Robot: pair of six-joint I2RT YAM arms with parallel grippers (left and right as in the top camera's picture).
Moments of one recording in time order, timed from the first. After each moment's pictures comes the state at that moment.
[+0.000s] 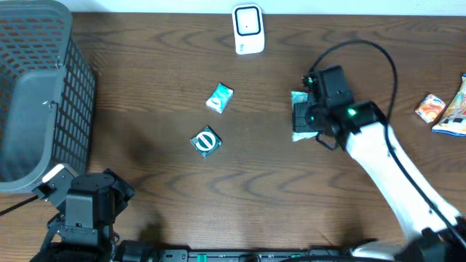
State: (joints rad) left arm -0.14 0.60 1.01 -1.36 -0.47 -0.78; right arm 0.35 1.49 1.18 -0.78 0.00 0.31
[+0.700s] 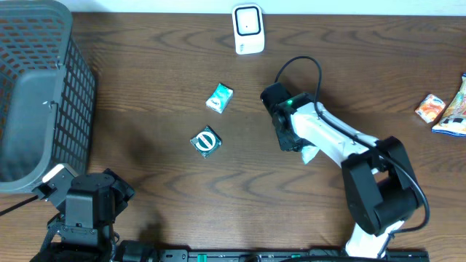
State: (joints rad) left arm -0.14 0.60 1.01 -1.36 -0.47 -0.78; right arm 0.50 1.92 1.25 -0.93 0.39 0.31
